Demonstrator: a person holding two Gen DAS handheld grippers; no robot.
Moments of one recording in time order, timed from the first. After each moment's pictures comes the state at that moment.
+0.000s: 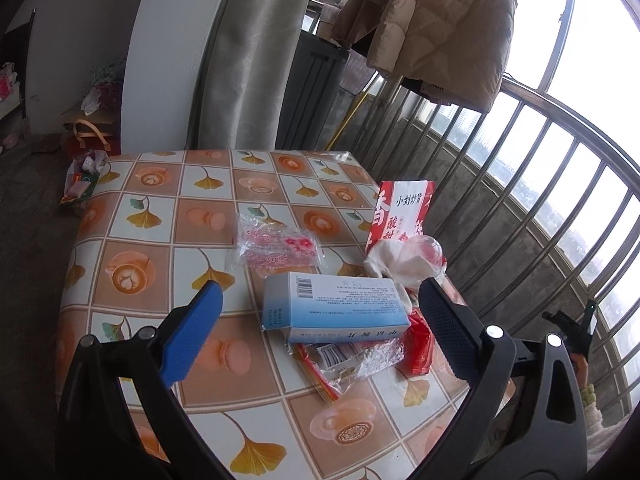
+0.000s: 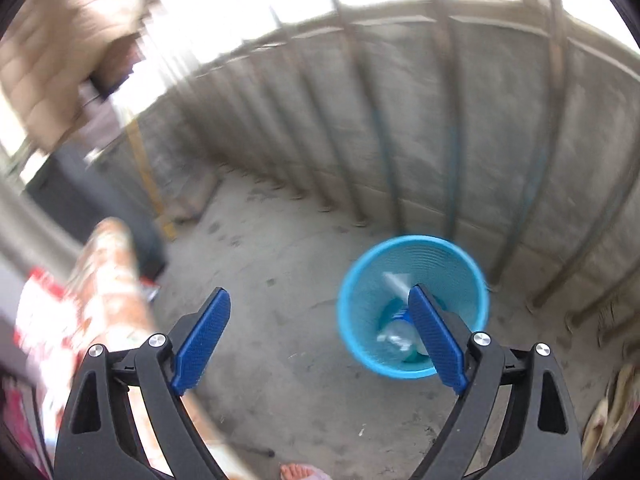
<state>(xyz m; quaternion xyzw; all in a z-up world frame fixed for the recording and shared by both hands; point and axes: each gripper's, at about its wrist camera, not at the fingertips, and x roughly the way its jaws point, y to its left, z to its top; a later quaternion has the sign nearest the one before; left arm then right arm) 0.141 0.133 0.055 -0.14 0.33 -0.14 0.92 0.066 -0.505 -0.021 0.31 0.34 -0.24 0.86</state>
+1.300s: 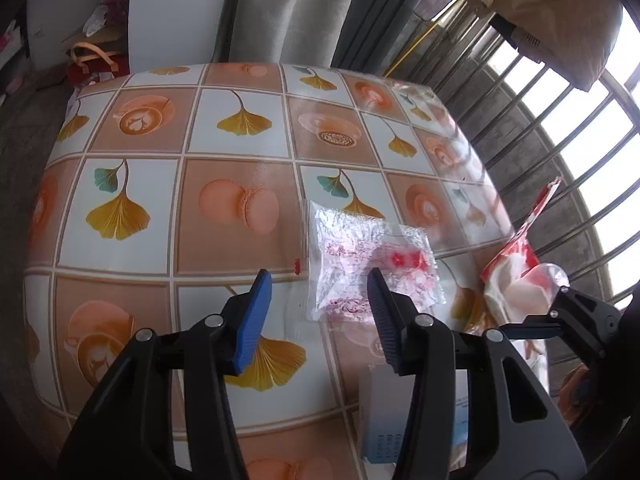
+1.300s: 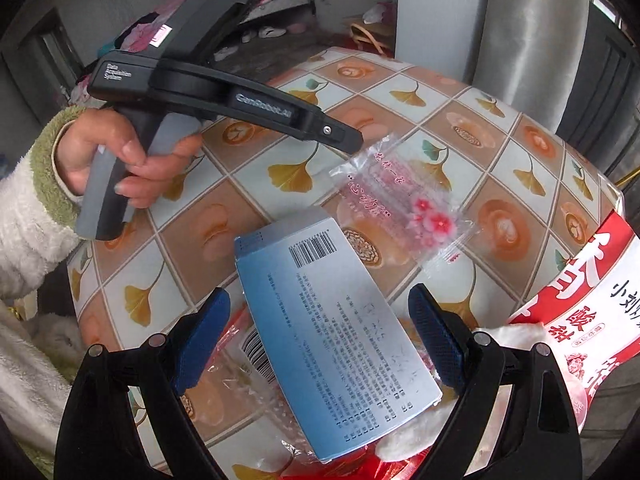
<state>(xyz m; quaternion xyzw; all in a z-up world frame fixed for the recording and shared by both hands) 0.326 0.163 -0.037 -0.14 0.49 -0.09 0.85 0.271 0.001 0.037 -0.18 0.48 0.43 0.74</state>
